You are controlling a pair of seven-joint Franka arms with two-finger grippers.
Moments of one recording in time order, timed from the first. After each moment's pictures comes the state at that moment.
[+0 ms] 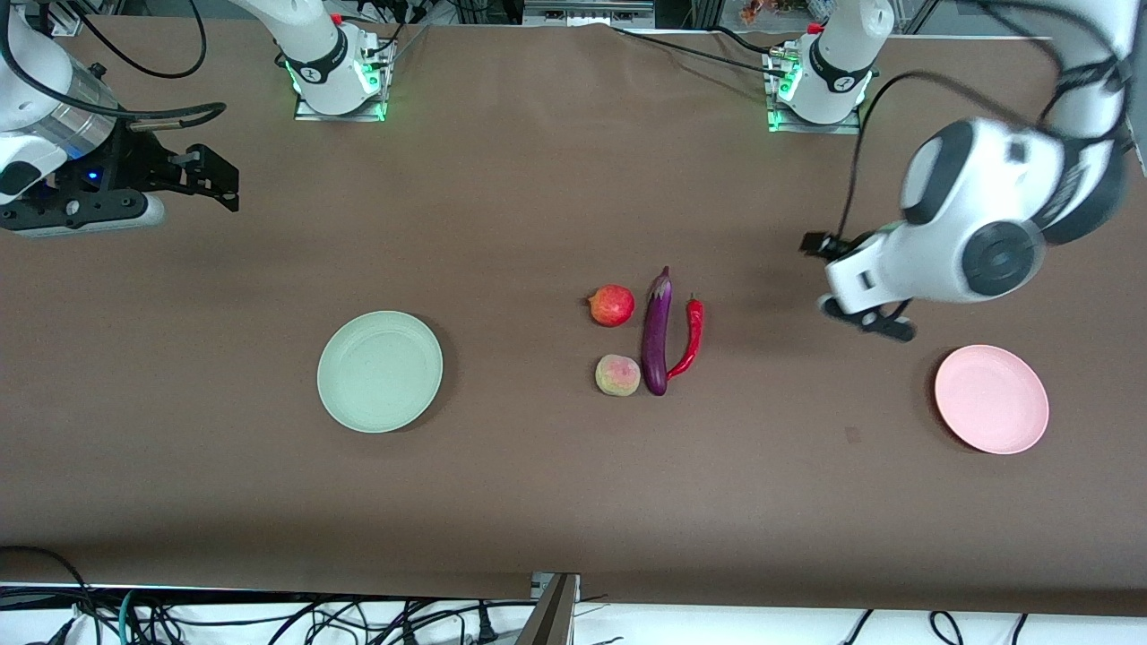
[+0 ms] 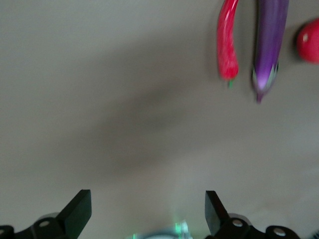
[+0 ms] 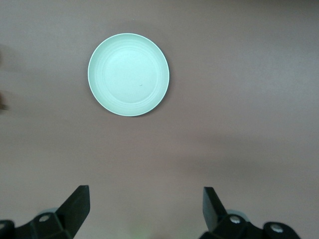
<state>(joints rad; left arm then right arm) -0.09 0.35 -0.16 -1.71 -0.04 1.66 0.10 0.34 0.04 -0.17 -1.54 -0.02 1.52 0.03</state>
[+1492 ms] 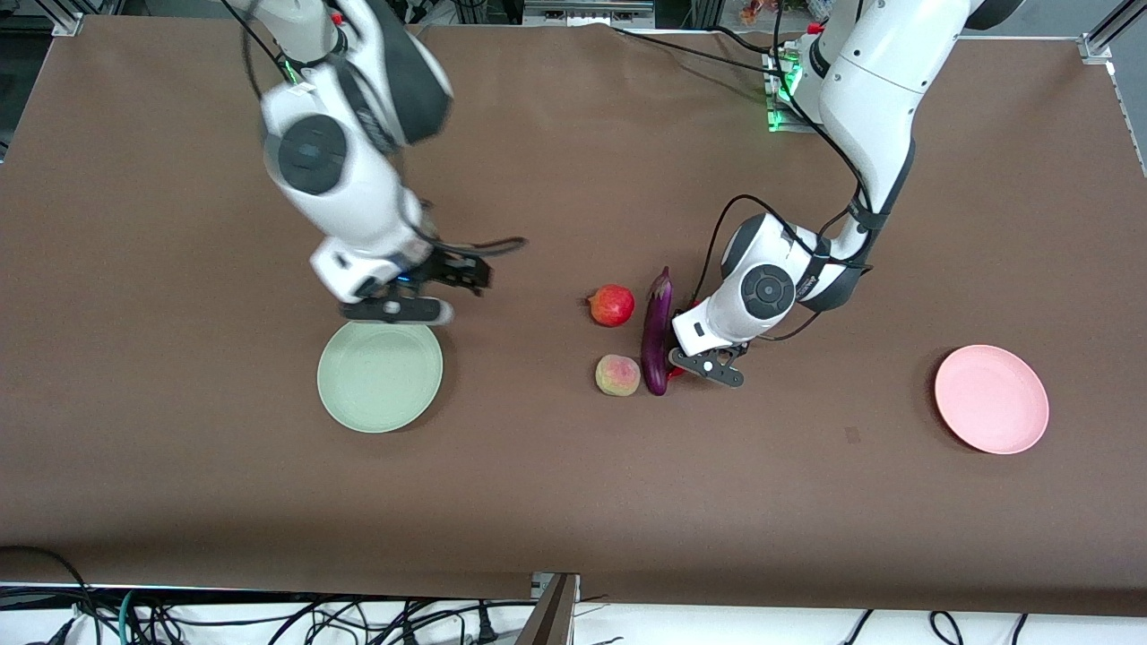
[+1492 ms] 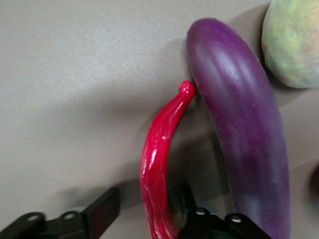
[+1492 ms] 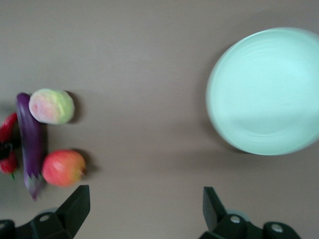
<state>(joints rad) -0.30 0.67 -0.15 -1.81 -0.04 2.42 -0.04 0.57 0.43 -0.02 -1.54 0.11 2.03 0.62</state>
